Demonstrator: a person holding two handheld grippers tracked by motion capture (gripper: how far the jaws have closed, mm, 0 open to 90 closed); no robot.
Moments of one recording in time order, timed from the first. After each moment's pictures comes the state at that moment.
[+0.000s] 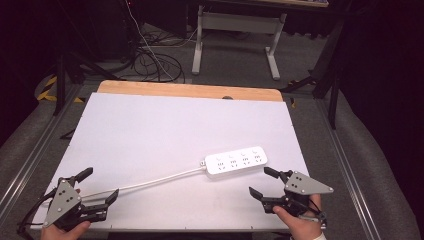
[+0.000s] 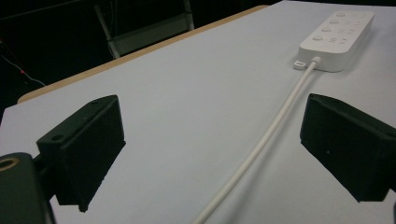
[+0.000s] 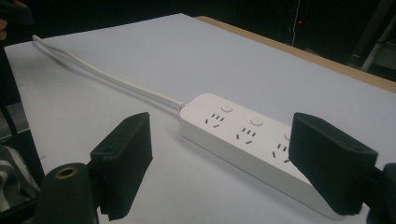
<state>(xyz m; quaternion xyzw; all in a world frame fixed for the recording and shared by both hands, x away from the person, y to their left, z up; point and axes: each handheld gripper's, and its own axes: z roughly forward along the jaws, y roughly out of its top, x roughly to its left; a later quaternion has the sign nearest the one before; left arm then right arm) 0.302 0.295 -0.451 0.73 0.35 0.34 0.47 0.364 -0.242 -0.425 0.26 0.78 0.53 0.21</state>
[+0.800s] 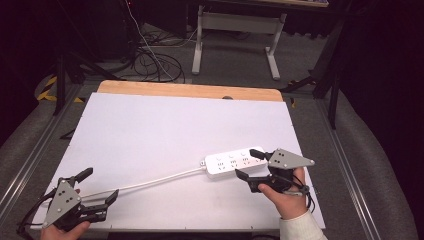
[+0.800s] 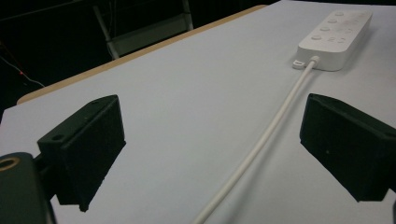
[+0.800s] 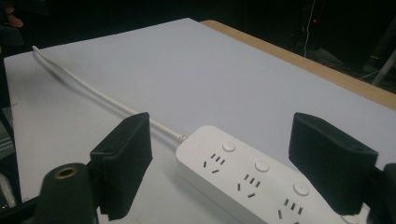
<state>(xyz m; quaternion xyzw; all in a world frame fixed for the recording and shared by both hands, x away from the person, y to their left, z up) 0.302 0.296 -0.450 0.73 0.35 0.34 0.47 0.408 -0.205 -0.402 0.25 0.80 0.52 0.19</state>
